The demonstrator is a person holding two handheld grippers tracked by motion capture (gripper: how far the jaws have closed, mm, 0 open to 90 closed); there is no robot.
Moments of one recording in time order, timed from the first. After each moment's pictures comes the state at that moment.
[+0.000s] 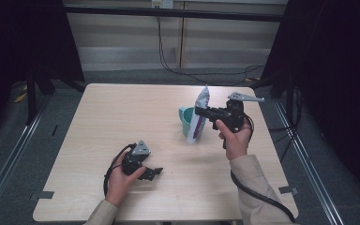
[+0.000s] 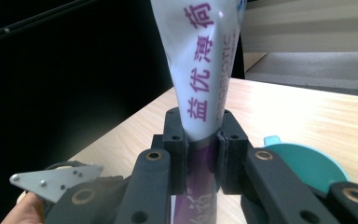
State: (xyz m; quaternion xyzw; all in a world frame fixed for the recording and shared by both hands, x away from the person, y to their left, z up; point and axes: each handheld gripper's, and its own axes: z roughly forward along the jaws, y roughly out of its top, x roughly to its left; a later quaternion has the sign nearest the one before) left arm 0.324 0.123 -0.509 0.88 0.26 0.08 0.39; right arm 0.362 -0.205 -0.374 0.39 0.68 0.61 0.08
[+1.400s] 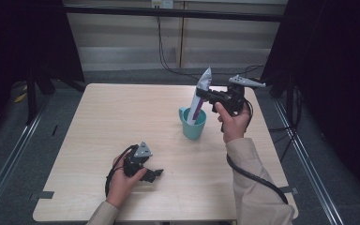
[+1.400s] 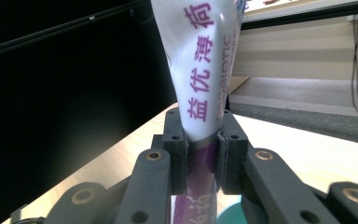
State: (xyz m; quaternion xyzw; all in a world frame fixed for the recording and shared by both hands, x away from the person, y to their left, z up) left arm 0.321 0.118 -0.510 0.88 0.25 0.09 0.38; right arm 0.397 -0.207 -0.349 0.40 0.66 0.63 0.13
